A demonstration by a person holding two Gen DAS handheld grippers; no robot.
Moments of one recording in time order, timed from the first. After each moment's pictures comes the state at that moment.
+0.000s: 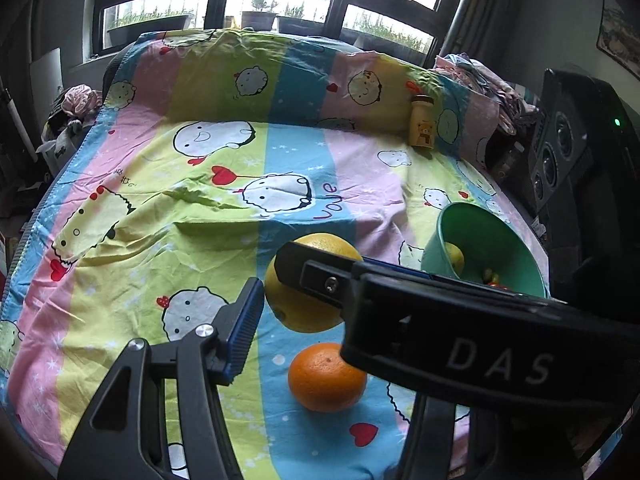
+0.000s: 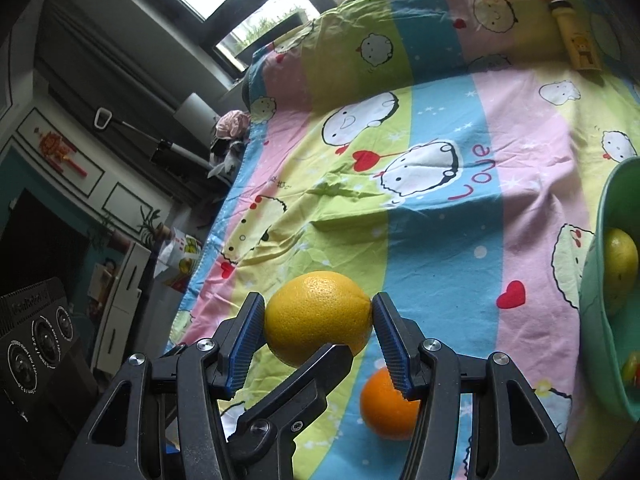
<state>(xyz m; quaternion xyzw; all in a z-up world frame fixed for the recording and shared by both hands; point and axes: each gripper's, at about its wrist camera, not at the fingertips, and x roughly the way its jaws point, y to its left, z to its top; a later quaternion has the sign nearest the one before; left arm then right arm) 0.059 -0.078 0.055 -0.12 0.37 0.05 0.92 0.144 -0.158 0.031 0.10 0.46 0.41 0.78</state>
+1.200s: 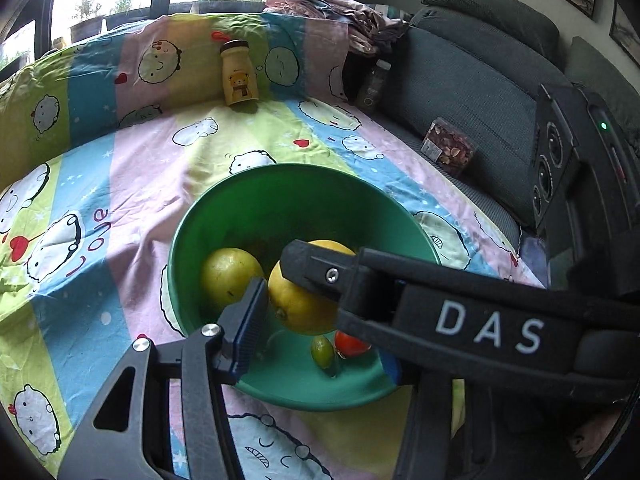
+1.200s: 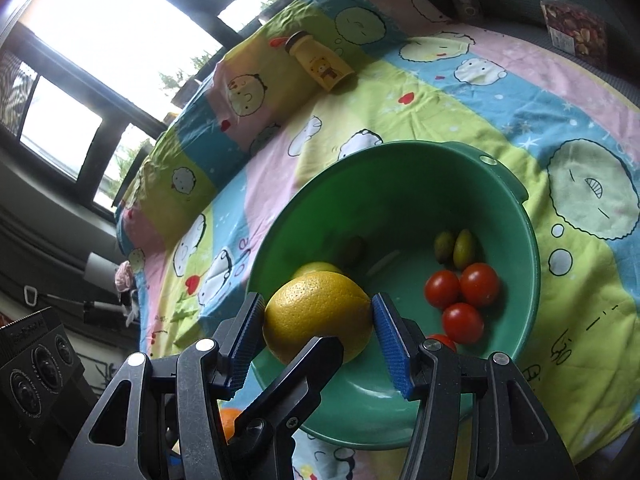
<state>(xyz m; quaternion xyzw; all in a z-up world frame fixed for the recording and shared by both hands) 0.166 -0.239 0.024 -0.04 0.41 -0.18 0.89 0.190 -0.360 0.001 0.27 0.46 0.17 0.83</state>
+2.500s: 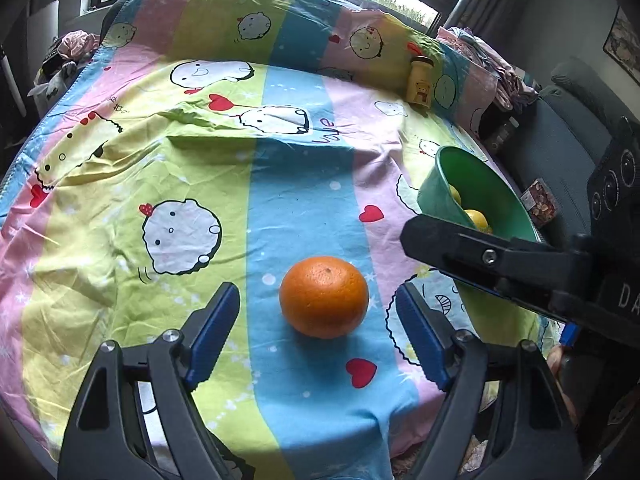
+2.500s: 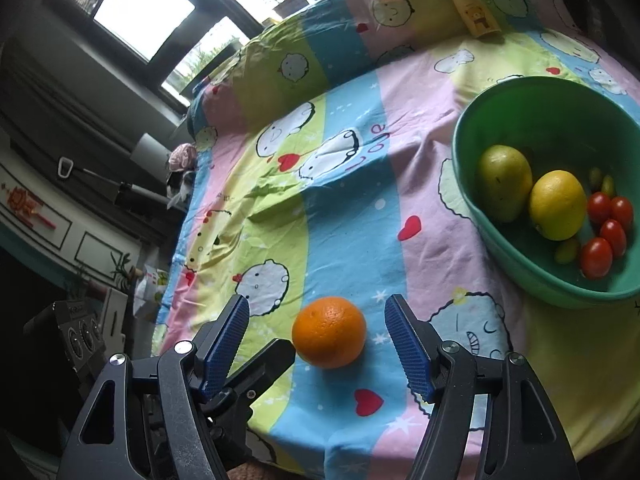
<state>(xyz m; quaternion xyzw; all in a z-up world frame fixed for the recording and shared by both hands) 0.025 -0.075 0.008 -0.17 0.43 0.02 0.89 0.109 -0.214 0.006 0.13 0.49 0.33 0.80</state>
